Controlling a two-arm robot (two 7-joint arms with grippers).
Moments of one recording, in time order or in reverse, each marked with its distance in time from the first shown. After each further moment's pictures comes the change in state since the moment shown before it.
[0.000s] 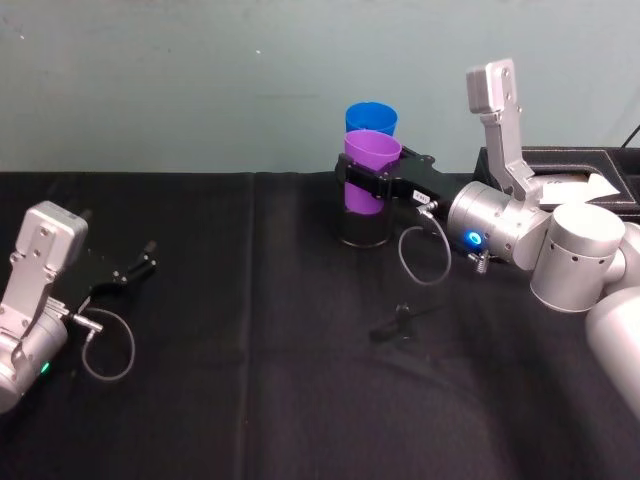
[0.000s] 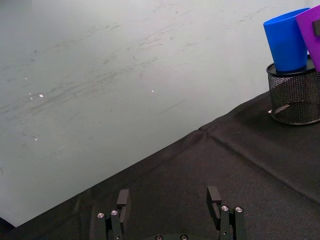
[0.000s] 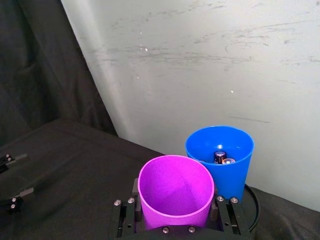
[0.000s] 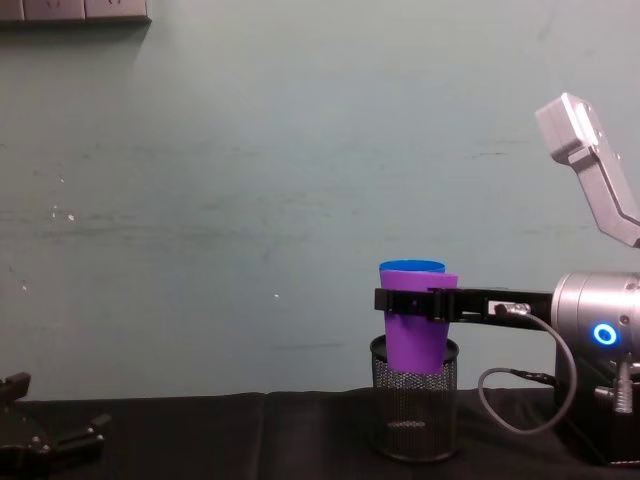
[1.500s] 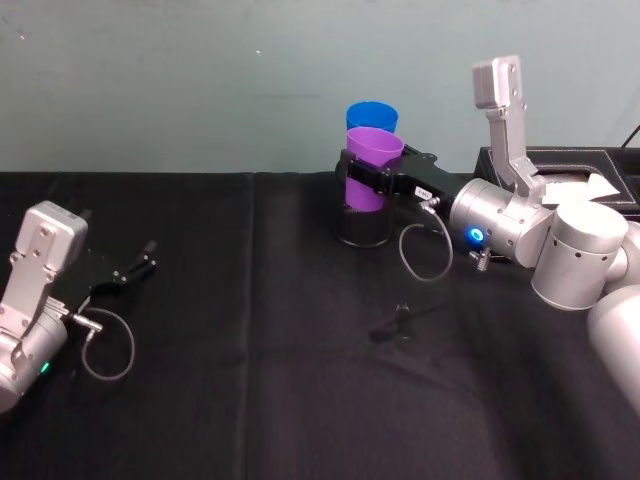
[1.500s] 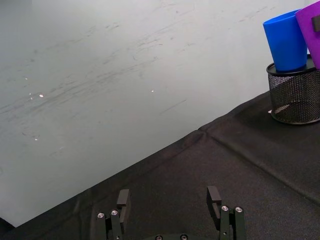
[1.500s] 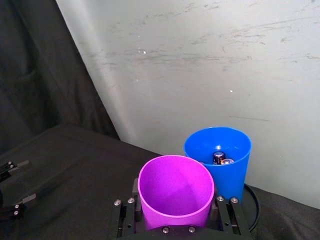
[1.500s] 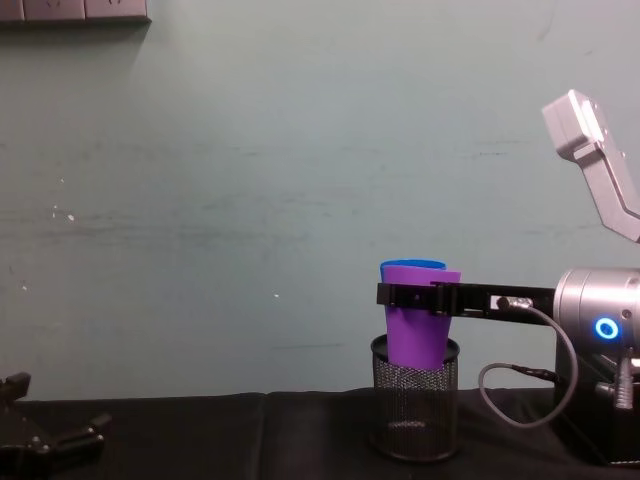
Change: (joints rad) left arm 0.000 0.000 0.000 0.000 0.000 0.000 0.000; right arm 0.004 0.003 0.002 -0.001 0.036 0.016 -0.006
